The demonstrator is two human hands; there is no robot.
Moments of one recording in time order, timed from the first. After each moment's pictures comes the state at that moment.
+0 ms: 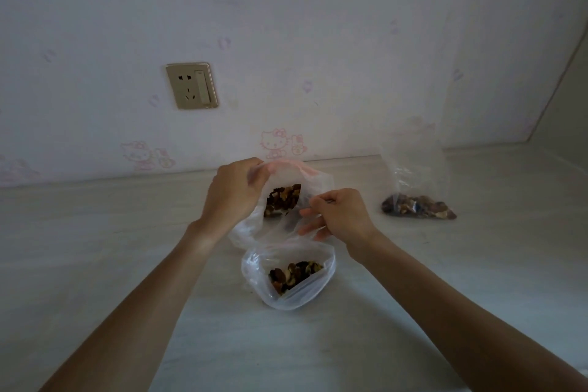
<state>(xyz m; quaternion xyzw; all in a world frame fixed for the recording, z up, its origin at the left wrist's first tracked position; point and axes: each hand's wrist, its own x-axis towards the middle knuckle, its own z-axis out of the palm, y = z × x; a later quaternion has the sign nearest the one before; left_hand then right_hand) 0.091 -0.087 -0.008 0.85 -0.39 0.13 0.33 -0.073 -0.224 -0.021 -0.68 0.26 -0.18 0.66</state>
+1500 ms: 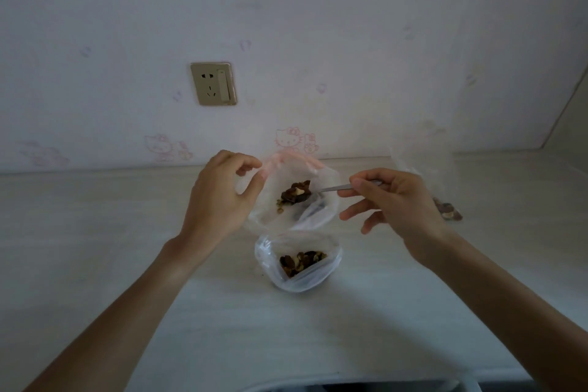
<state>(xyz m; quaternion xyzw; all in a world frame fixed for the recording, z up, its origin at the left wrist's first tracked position) 0.043 -0.028 0.012 0.81 -0.39 0.23 0.38 -0.143 -0.242 0.022 -0.69 0.14 -0.24 0.67</state>
